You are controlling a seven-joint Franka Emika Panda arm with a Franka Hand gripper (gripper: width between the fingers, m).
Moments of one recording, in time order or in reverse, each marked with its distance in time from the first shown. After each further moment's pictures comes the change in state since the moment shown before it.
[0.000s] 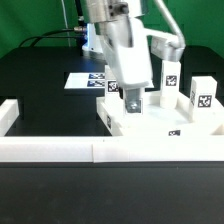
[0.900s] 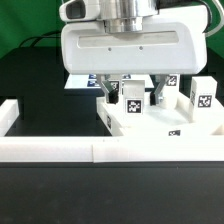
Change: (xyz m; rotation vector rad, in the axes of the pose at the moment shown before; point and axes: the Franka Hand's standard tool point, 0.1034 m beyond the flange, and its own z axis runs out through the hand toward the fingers) arm 0.001 0.001 0.001 -0.043 0.027 -0.821
